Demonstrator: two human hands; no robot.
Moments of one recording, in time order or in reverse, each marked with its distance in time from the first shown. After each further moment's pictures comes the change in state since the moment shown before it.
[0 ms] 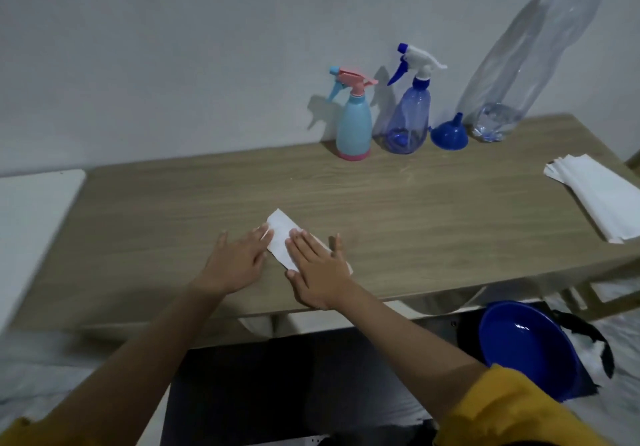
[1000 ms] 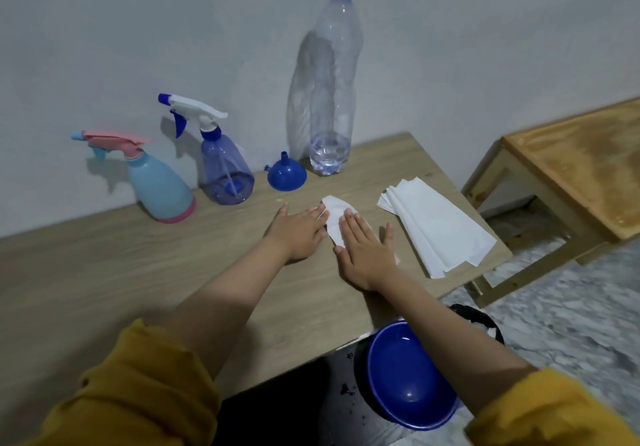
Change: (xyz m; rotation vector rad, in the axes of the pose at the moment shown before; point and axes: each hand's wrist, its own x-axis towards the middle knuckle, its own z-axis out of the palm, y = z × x) left_hand 0.247 0.386 -0.058 0.148 -0.053 0.441; right_hand -0.120 0.373 -0.107 0.032 0.082 0.497
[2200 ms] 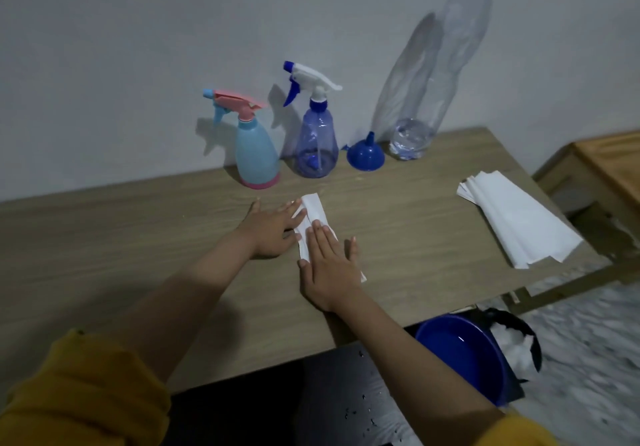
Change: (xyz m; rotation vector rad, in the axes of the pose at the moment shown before) left_hand -0.138 -0.153 0.040 -0.079 -0.029 -0.097; right_hand -0.018 -0.210 0.072 0.112 0.103 -0.132
